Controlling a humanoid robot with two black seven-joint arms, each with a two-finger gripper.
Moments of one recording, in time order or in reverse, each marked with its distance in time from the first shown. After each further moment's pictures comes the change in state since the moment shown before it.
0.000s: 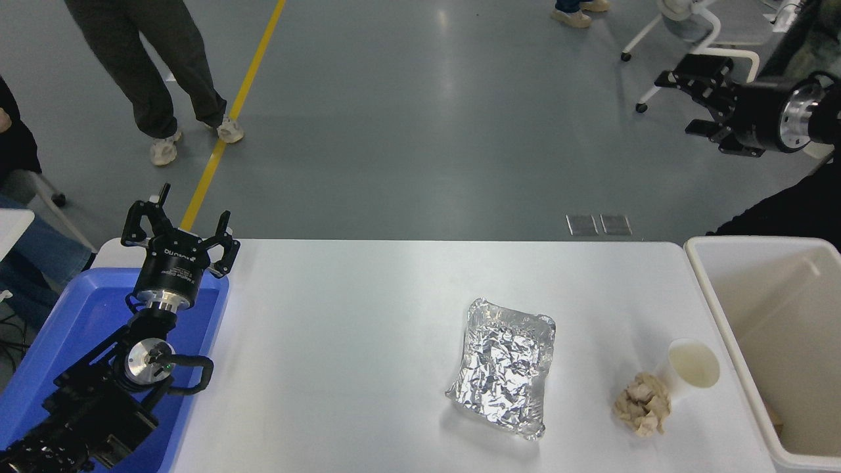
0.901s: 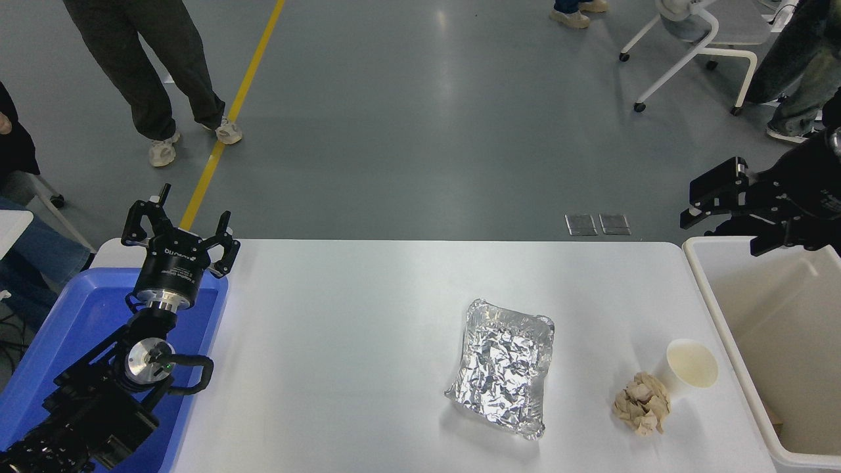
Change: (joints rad) left arm 0.000 0.000 -0.001 0.000 0.000 0.000 0.000; right arm 0.332 0.158 -0.271 0.385 -0.513 0.296 -0.003
